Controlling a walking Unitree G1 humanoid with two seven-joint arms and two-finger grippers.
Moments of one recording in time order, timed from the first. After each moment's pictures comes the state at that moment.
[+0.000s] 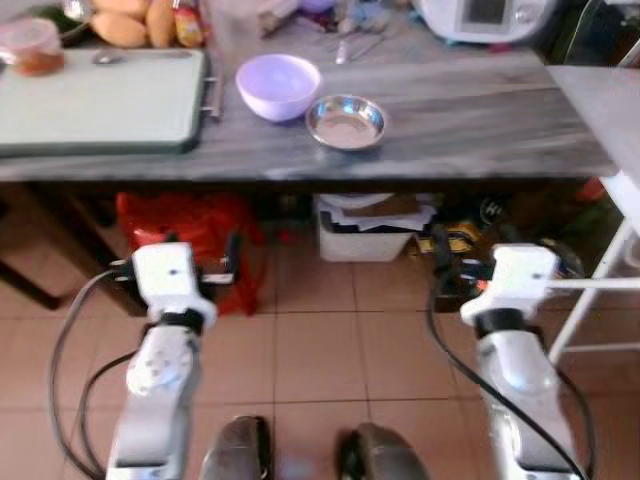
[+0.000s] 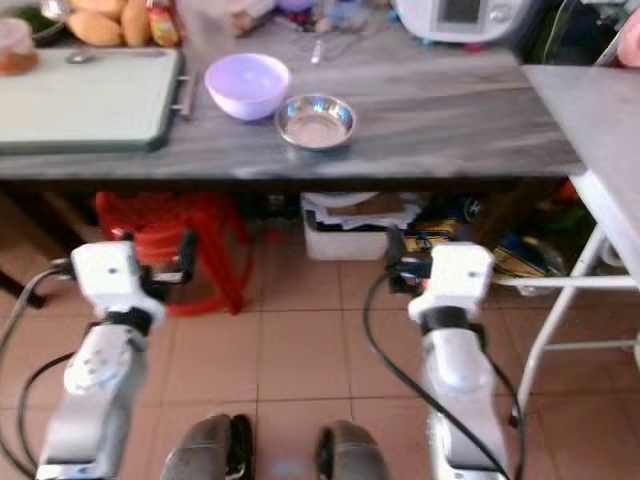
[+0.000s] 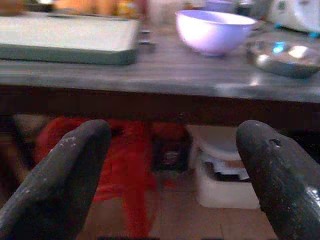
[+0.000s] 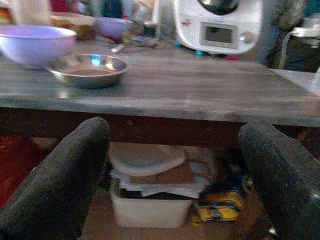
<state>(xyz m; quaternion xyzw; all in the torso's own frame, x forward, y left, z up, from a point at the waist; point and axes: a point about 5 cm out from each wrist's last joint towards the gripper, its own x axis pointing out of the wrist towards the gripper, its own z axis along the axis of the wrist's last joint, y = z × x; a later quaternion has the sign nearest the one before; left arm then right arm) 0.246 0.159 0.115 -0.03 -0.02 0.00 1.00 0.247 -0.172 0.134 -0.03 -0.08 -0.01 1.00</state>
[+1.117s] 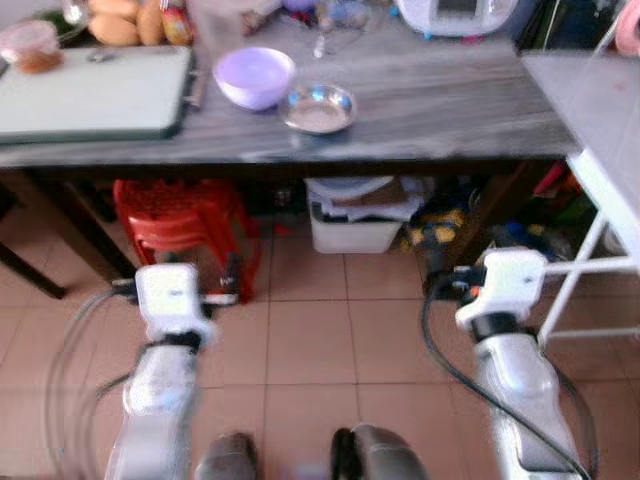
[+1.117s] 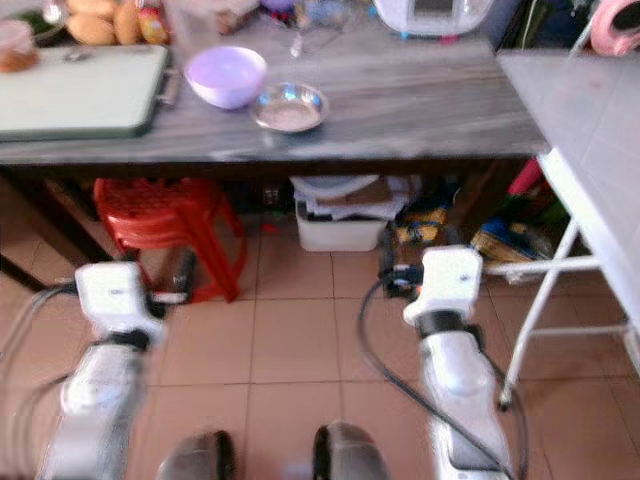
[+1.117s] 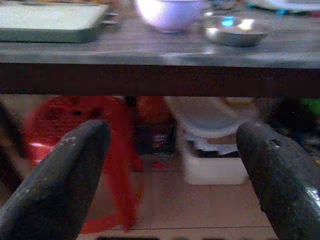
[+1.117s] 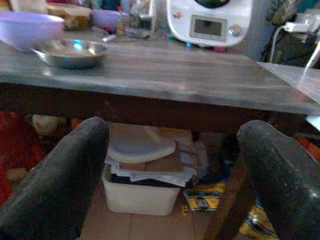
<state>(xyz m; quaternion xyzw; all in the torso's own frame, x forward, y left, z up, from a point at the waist) 0.236 0.145 0.104 -0.03 -0.01 -0.04 1.00 0.243 -0.178 0.123 -0.05 -0.07 0.00 1.00</state>
